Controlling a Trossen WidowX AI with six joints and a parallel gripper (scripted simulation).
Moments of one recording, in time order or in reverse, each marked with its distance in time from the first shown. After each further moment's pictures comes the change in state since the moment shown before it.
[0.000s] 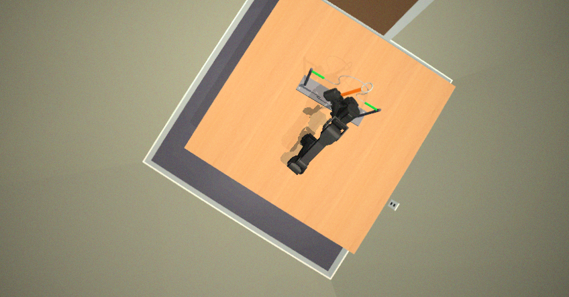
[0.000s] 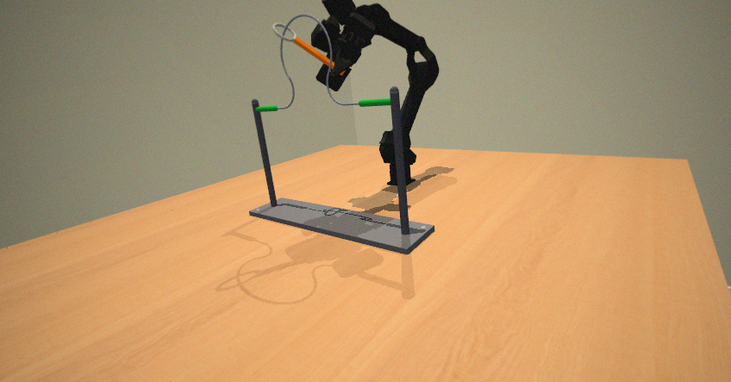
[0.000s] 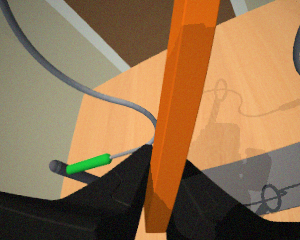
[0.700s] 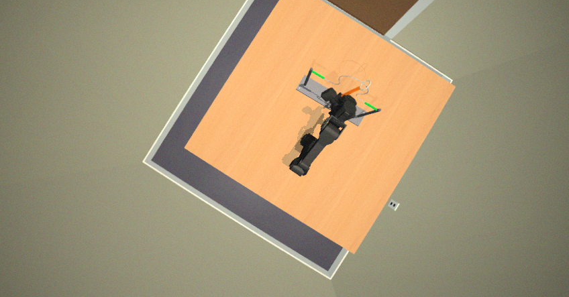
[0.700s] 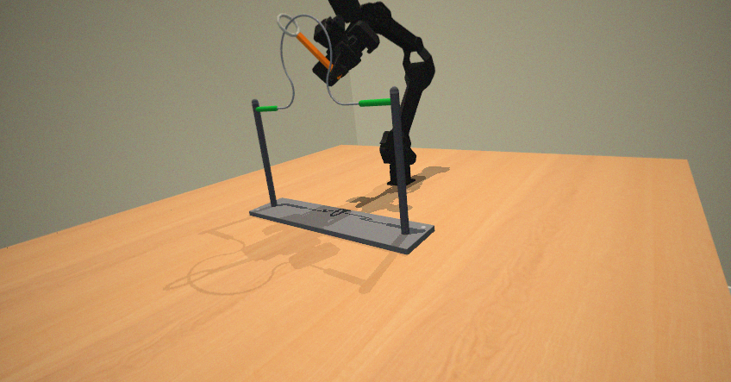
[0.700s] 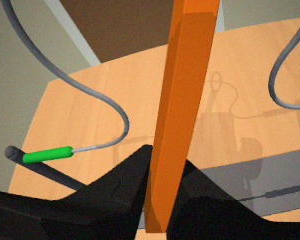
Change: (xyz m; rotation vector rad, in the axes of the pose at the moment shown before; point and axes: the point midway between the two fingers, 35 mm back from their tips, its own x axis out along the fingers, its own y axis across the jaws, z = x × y) arm 0.000 -0.009 0.001 -0.207 -0.034 -0.137
